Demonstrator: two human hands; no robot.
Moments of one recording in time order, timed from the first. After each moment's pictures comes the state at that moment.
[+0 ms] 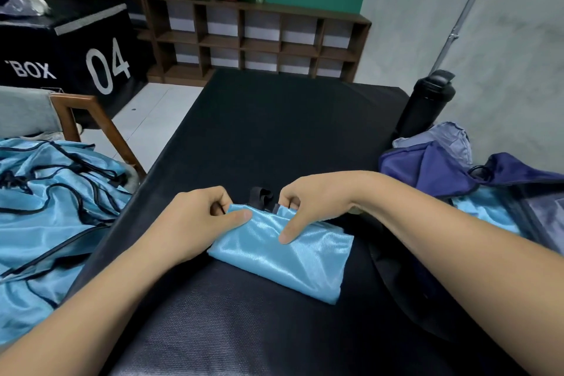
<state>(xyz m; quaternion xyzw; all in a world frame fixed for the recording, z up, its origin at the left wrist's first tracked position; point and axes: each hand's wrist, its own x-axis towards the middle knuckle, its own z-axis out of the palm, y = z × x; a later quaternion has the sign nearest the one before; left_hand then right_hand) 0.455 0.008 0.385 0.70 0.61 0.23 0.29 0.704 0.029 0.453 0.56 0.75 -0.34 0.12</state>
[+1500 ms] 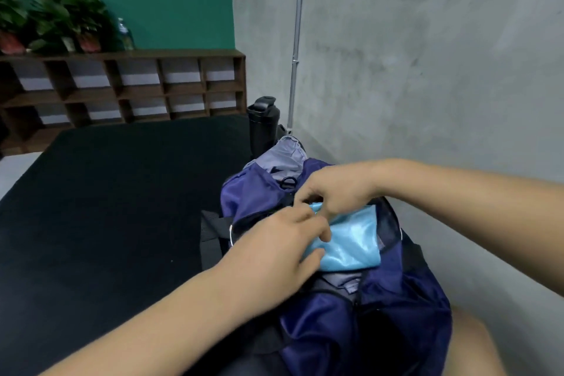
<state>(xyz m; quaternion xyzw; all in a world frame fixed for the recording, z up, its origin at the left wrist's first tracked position) 0.776 -0.082 0.458 0.95 0.13 0.25 0.14 0.990 -0.074 0.521 0.61 0.77 -0.18 0.11</state>
